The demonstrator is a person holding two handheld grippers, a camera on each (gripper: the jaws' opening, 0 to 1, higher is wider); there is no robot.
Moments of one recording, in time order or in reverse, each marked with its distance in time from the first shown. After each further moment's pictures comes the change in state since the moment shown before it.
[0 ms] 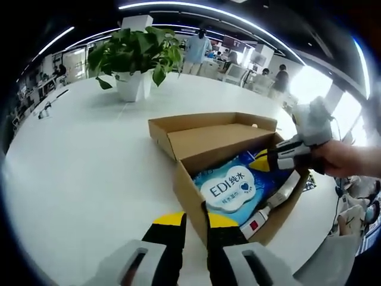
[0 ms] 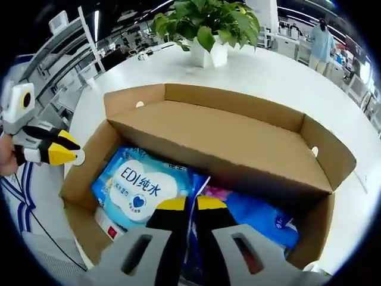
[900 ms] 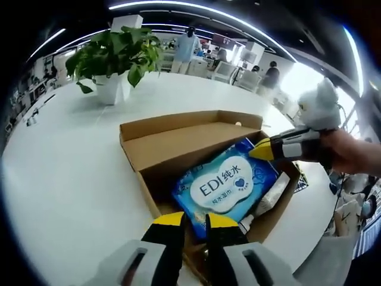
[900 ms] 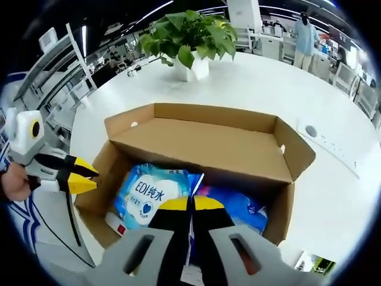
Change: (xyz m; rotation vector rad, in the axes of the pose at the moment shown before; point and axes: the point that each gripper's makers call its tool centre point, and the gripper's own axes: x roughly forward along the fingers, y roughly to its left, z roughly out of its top) left arm 0.023 -0.051 0.007 0.034 0.016 -0.070; right arm -0.048 -0.023 0.012 0.072 -0.063 -0.036
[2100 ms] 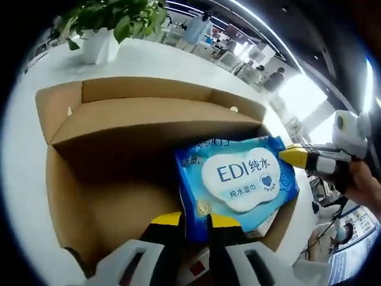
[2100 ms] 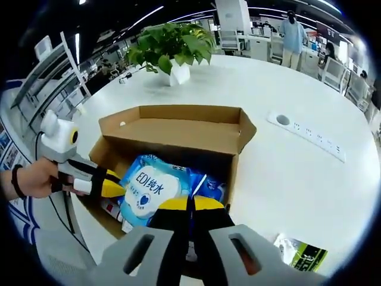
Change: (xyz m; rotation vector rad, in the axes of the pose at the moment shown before) left arm 0.074 -0.039 -0.016 -0.204 0.112 -0.146; right arm -0.049 -0.035 -0.026 0.049 -0.031 -0.031
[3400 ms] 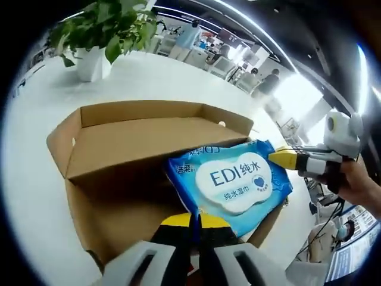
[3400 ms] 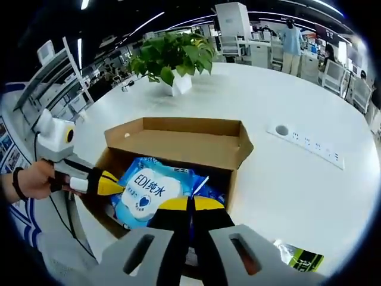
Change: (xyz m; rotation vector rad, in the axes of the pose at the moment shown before) left arm -0.031 -0.021 0.025 0.042 -0.053 0.007; right arm -0.009 -0.003 0.026 -0.003 -0.051 0.015
